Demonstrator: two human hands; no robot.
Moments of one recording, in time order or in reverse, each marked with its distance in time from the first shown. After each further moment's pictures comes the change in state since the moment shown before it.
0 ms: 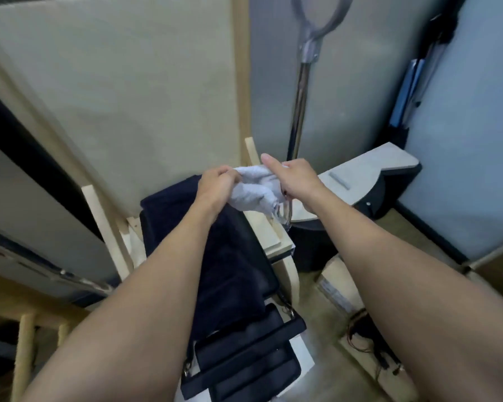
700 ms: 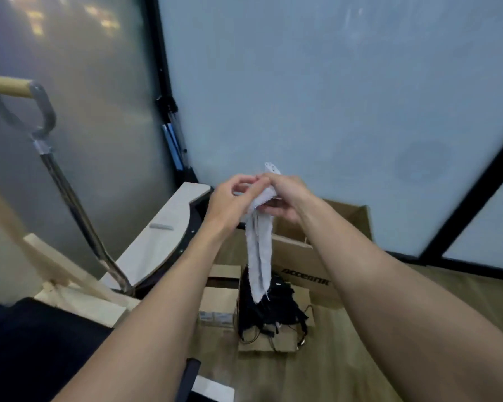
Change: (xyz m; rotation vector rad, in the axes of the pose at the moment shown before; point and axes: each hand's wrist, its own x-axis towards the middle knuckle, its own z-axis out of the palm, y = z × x) left_hand -0.247 0.121 0.206 -0.100 -0.876 0.633; right_hand -0.277 0.040 -0.218 0.705 0.807 0.231
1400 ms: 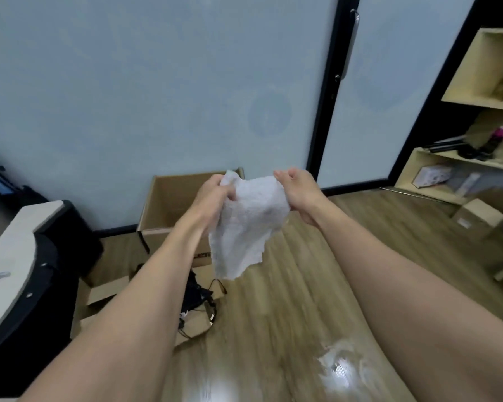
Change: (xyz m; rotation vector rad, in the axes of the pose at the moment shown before) left_hand -0.038 0.052 0.369 -0.113 -0.527 -0.282; right_hand -0.101 0.044 -0.420 -0.325 0.548 -0.266
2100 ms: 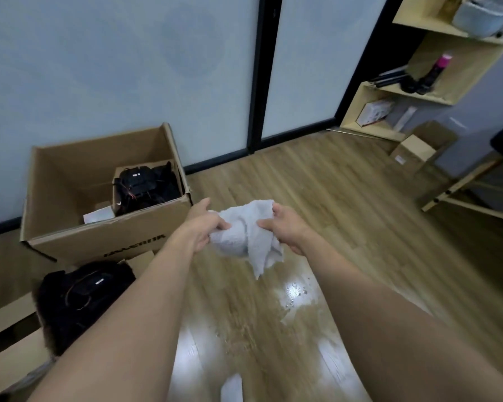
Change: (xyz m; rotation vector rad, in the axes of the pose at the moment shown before) left_hand 0.197 -0.135 0.133 0.017 -0.231 -0.522; right_hand 0.092 0.199 -0.053 0.036 -0.010 0.587
